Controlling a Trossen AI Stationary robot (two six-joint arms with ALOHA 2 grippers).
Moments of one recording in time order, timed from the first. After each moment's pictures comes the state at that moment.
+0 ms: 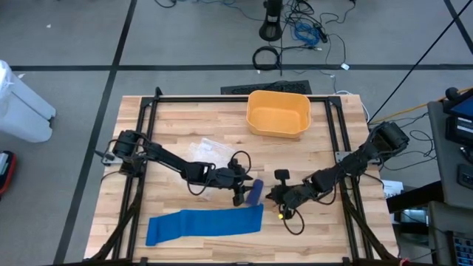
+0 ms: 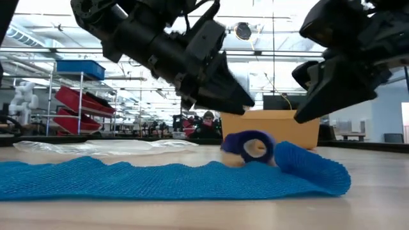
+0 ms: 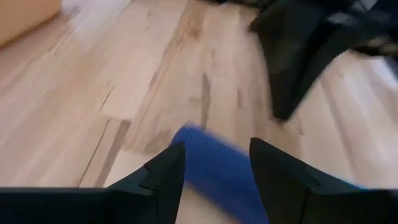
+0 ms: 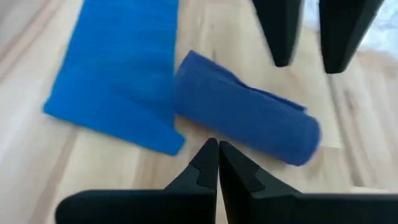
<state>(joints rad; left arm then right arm) -0.20 1.90 0.96 0.45 -0.19 -0.30 0.49 1.53 0.65 0.10 0.38 0.25</state>
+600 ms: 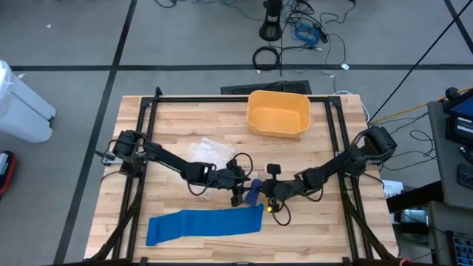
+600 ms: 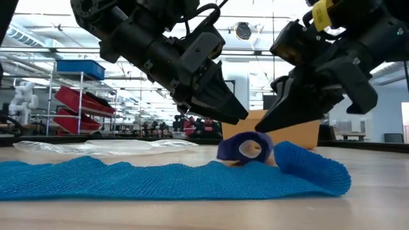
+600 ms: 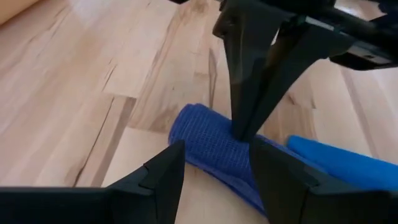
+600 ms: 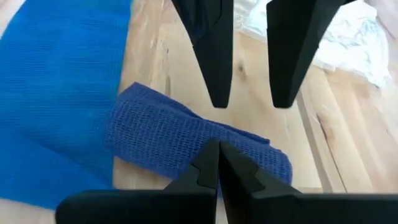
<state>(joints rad) -0.20 1.90 0.96 0.37 -0.18 -0.28 0.38 1.69 0.65 0.34 0.39 0.17</state>
